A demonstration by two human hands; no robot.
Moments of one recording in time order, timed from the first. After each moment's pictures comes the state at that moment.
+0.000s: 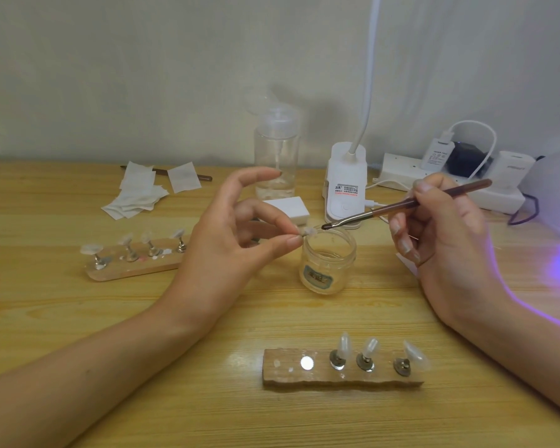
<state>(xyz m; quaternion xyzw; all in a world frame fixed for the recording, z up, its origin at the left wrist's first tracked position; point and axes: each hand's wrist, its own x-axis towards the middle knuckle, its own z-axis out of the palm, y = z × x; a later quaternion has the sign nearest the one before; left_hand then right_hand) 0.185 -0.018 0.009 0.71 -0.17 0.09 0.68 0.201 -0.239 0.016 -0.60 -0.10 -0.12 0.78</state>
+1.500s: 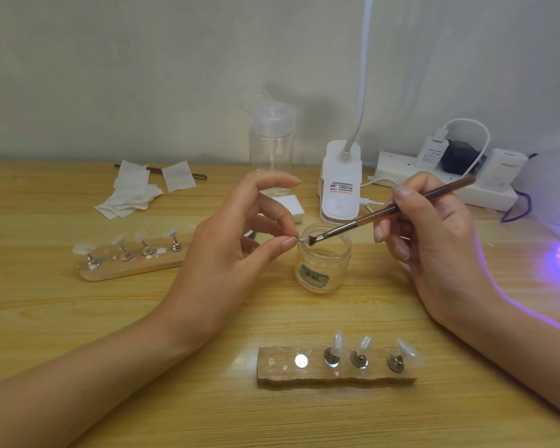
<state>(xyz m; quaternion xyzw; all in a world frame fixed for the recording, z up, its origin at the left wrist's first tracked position) 0.180 -0.019 0.008 0.77 -0.23 0.13 0.58 0.199 -0.237 0.015 -0.63 -0.12 -0.12 0.76</state>
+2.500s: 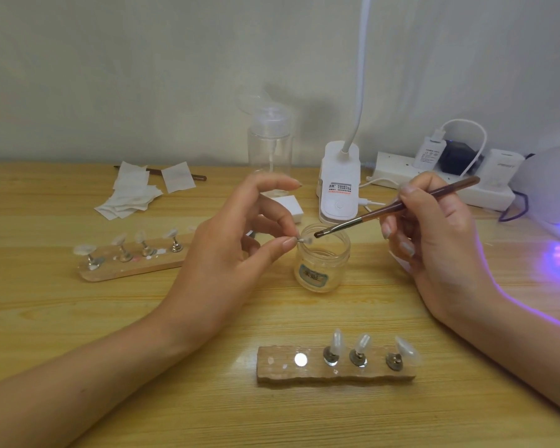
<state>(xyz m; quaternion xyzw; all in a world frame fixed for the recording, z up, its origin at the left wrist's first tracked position) 0.181 -0.020 0.006 0.78 -0.23 0.13 0.57 0.200 -0.239 0.015 -0.63 -0.10 -0.12 0.76</state>
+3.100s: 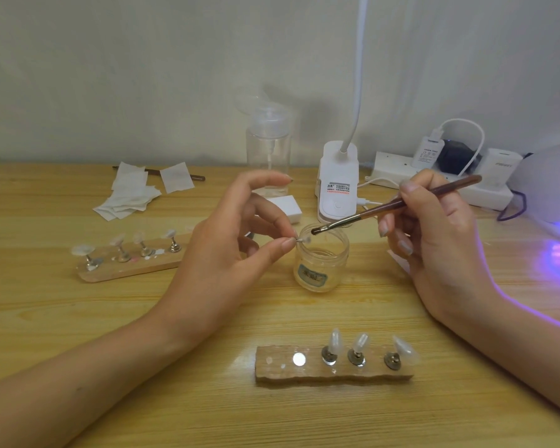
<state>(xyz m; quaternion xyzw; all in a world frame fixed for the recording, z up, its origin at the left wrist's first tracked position) 0.181 -0.021 0.007 0.77 -0.22 0.12 0.59 0.200 -0.240 0.015 -0.62 -0.11 -0.13 0.76</state>
